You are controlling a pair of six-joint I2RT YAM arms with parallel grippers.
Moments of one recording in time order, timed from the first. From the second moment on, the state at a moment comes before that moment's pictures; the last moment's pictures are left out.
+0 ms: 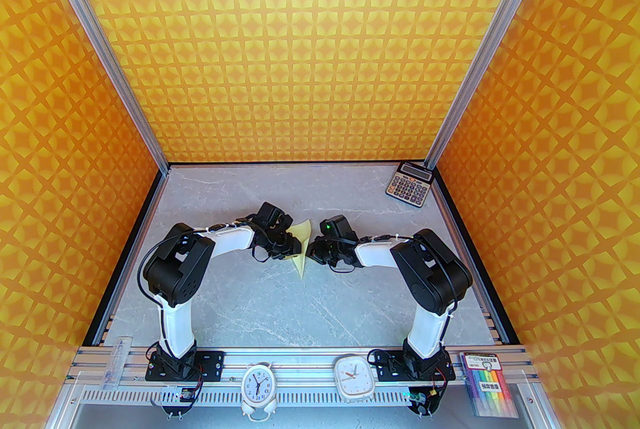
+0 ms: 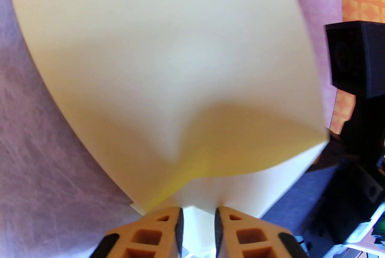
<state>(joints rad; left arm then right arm) -0.54 1.93 1.15 -0.28 0.60 -0.66 0.52 1.85 0.84 0.12 -0.46 0.89</state>
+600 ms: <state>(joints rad) -0.50 1.88 1.10 -0.31 0.60 -0.60 0.52 1.85 0.84 0.12 -0.46 0.89</state>
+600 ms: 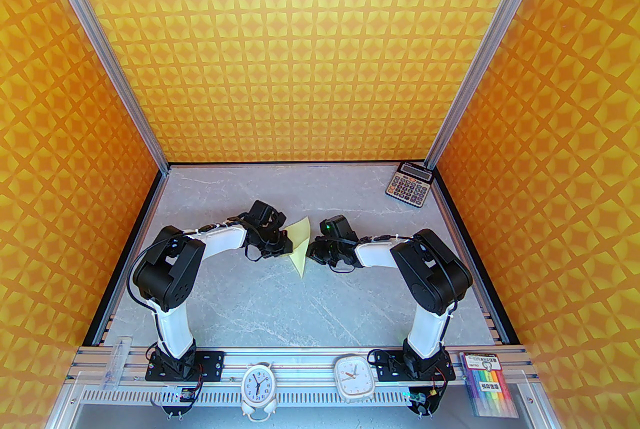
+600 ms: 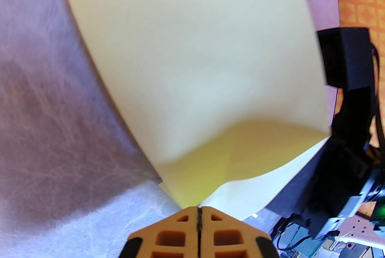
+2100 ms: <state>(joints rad) -0.53 1.97 1.12 -0.26 0.59 -0.65 0.52 1.85 0.84 0.12 -0.46 0.89</state>
